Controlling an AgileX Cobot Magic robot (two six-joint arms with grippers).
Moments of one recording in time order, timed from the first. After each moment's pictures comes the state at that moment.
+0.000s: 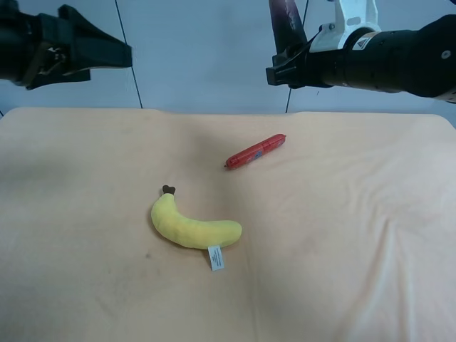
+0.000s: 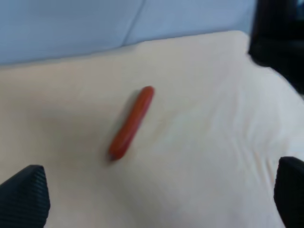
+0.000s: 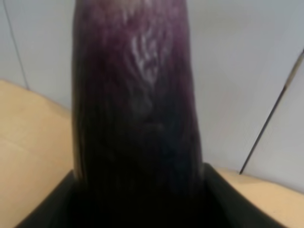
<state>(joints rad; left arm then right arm) -0.16 1.21 -0.83 -1.23 0.53 1.04 0.45 1.49 -0.85 0.35 -0.23 -0.42</state>
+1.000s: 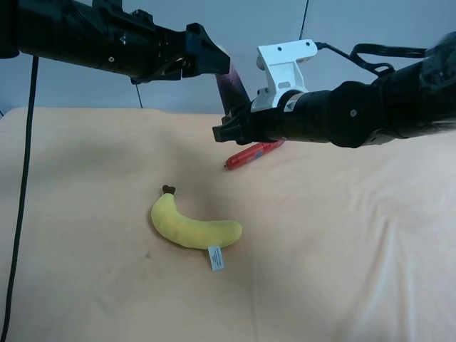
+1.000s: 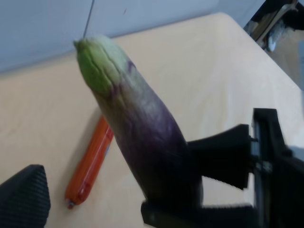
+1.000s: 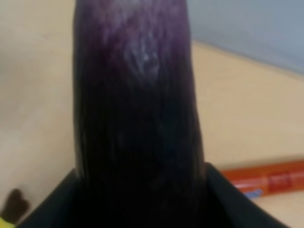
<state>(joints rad) -0.45 1.58 -1.07 -1.31 0.31 1.08 0.64 1.69 -0.85 0.35 -0.26 -0.27</state>
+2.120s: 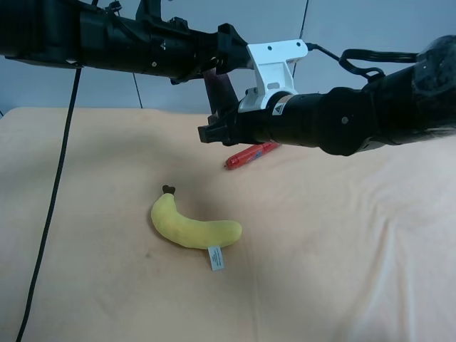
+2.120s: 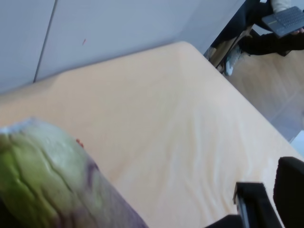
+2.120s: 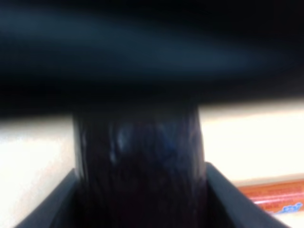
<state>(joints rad) -0.46 1.76 -1.18 -1.73 0.40 1.47 0.69 1.69 -0.85 0.35 -0.30 -0.22</state>
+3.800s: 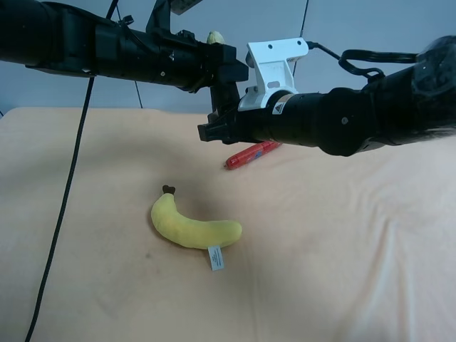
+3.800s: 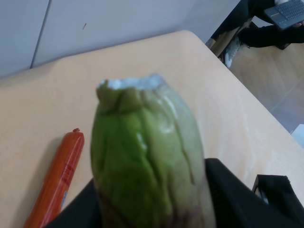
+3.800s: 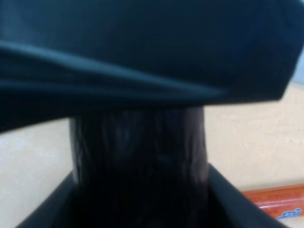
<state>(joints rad) -0.46 1.82 -1.20 -1.73 0.43 1.47 0.69 1.69 -0.85 0.35 -0.31 -0.22</state>
